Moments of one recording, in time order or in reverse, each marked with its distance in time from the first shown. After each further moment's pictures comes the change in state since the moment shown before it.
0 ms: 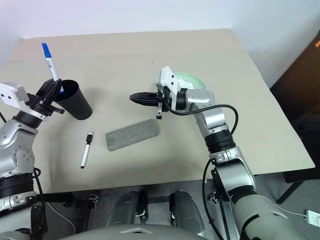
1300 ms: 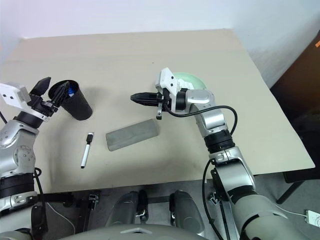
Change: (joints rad) left arm -0.002 -0.001 -0.005 0.007 0.019 0.000 0.013; right arm 0.000 0.005 0.002 0.024 -0.025 -0.045 -0.003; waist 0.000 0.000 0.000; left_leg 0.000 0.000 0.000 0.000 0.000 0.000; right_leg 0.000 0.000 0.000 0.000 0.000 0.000
